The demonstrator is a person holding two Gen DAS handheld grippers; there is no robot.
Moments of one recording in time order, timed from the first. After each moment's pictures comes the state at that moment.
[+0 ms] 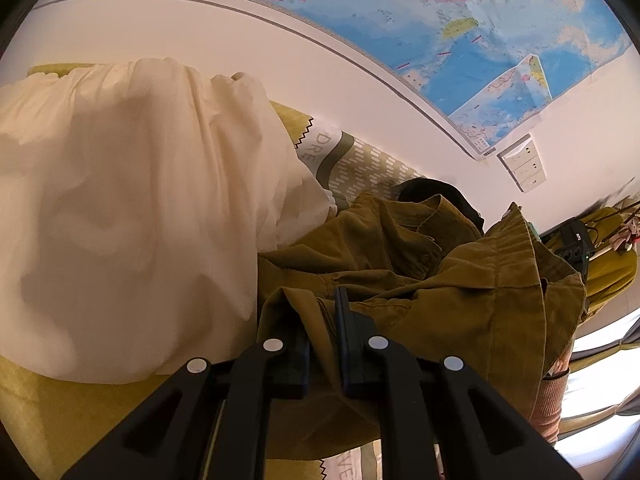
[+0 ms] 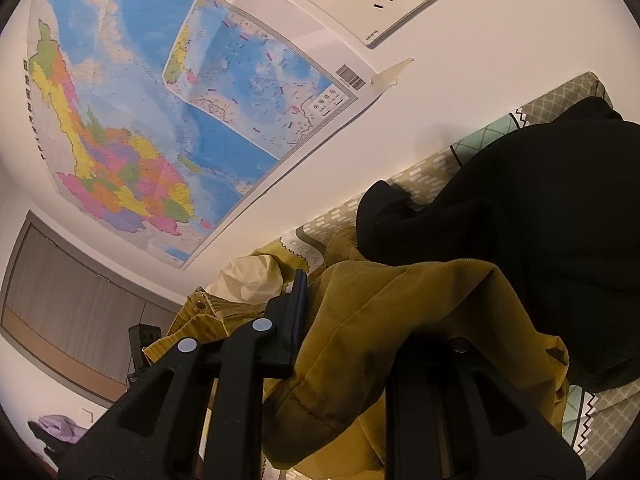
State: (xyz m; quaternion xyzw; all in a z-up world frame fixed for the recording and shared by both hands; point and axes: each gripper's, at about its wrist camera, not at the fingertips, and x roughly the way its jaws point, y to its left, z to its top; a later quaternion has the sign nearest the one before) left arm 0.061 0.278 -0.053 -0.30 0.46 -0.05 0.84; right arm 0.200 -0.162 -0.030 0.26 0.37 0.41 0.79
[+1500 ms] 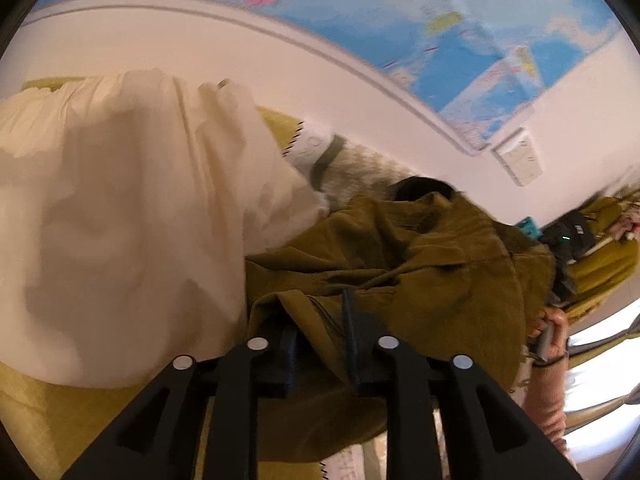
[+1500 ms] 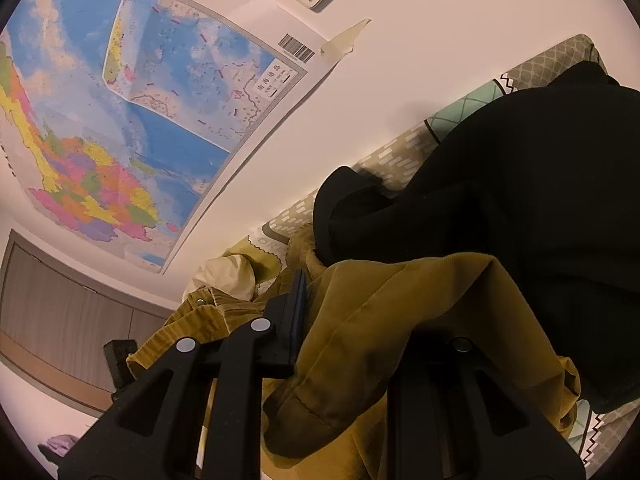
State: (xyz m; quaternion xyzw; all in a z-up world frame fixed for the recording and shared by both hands) left arm 0.053 0.272 -0.045 -0.29 0.44 -0.07 0.85; right arm 0.229 -0.146 -0.059 0.27 0.41 0.37 0.79
